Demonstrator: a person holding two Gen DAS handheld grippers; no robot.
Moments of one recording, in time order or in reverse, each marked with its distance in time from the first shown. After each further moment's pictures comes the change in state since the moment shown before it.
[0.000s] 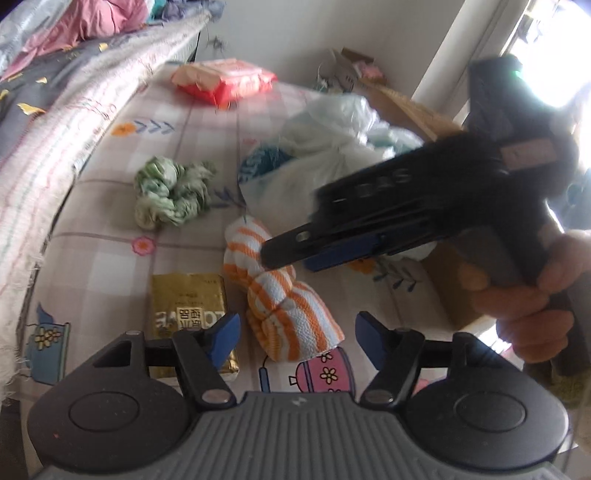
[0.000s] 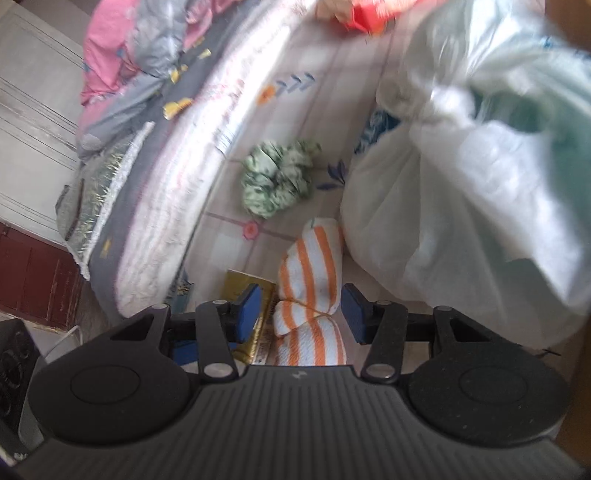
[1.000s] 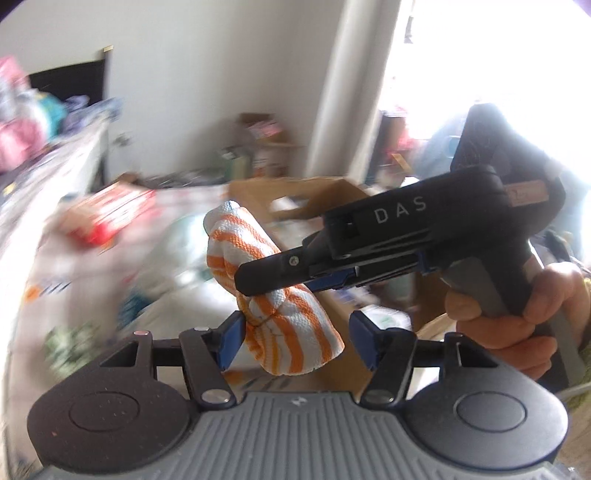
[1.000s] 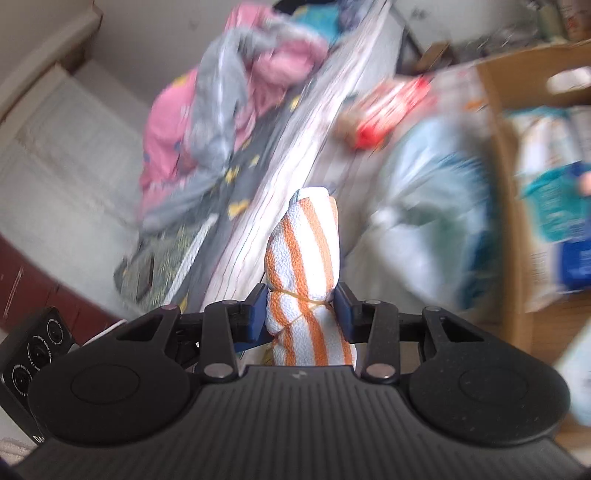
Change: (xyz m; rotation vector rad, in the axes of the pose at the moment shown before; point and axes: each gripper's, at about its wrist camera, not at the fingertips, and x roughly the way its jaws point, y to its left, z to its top) left arm -0.050 -0.134 0.046 0.313 -0.231 -0.176; right arm -0.183 -0.045 -0.040 0.028 -0.395 0.162
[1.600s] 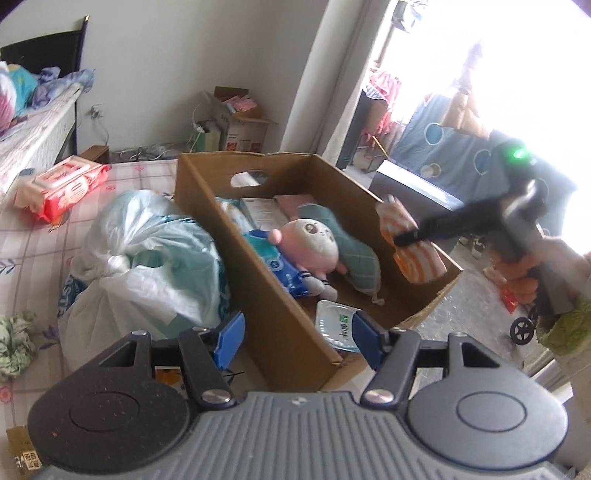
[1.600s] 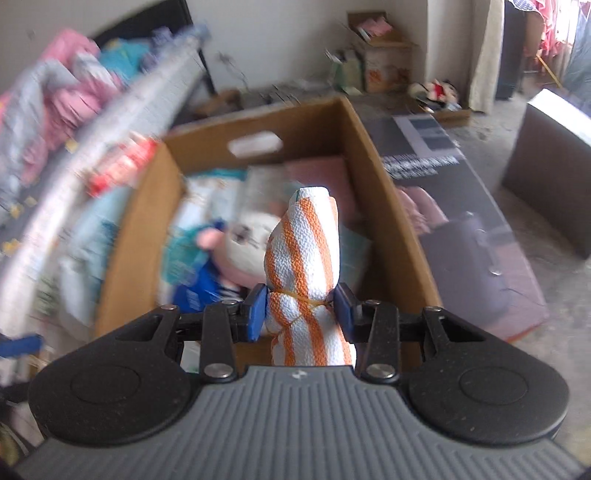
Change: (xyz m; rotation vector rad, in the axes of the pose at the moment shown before) left arm 0.045 -0.012 0.001 -0.061 0.084 -0.069; right arm -0.113 -0.158 0.023 -0.051 0.006 -0.799
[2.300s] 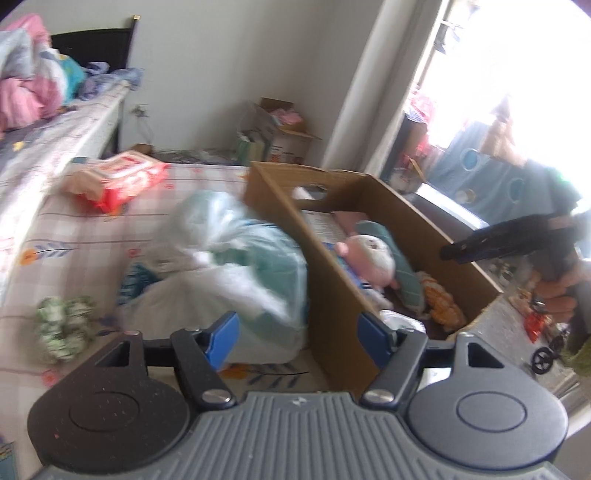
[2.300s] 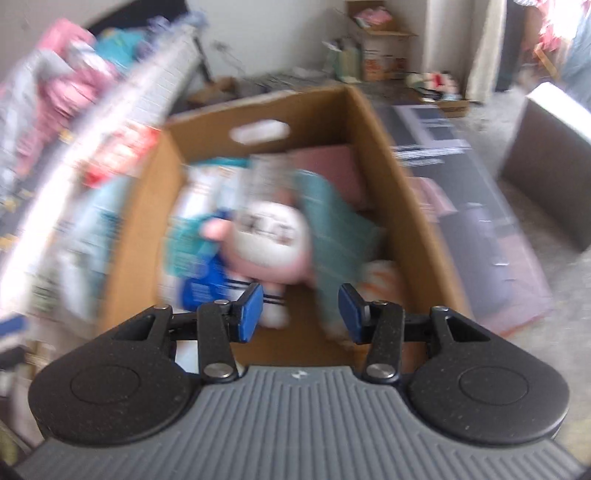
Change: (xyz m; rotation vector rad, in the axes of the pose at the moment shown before) left arm -0.035 0.052 -0.011 -0.089 -0.056 0.114; right arm -0.024 0.047 -0.001 0.073 -0.048 0.159
